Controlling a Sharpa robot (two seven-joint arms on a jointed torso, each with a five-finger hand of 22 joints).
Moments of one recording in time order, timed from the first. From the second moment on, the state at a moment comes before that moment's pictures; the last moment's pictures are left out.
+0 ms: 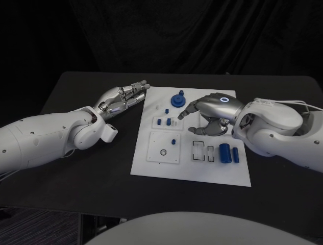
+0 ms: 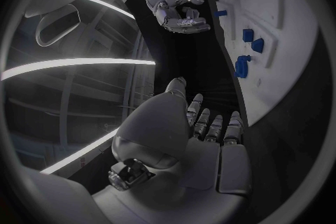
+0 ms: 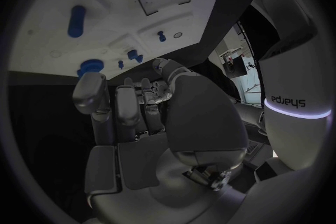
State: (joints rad) left arm 1.19 -0.85 -0.21 1.30 -0.32 0.01 0.67; left_hand 1.49 0.21 -0.20 0.23 0.50 0.43 0.06 0.08 0.06 0.03 0.05 0.22 0.03 0.00 0.11 0.00 0.00 0.17 0.03 0.20 0.01 0.09; right arm 1.37 -0.86 -0.24 1.74 -1.64 -0.29 -0.05; right_hand 1.30 -0.17 0.32 0.15 0.47 0.77 0.02 0.07 0.23 0.67 0.10 0.27 0.19 1.39 0.00 1.32 1.07 0.09 1.35 0.11 1.06 1.31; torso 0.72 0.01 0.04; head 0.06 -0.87
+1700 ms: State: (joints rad) left arm 1.19 -0.86 -0.21 1.32 -0.32 -0.06 0.68; left_hand 1.36 0.23 -0.26 0.28 0.35 0.09 -0.15 0.02 0.01 0.02 0.00 0.08 0.02 0.00 0.07 0.00 0.00 0.17 0.01 0.18 0.01 0.03; right arm 1.33 -0.92 -0.25 1.59 -1.63 -0.27 0.00; right_hand 1.33 -0.16 0.23 0.28 0.48 0.89 0.06 0.12 0.13 0.92 0.09 0.32 0.10 1.43 -0.02 1.35 1.13 0.09 1.40 0.09 1.13 1.31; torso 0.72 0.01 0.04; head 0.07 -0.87
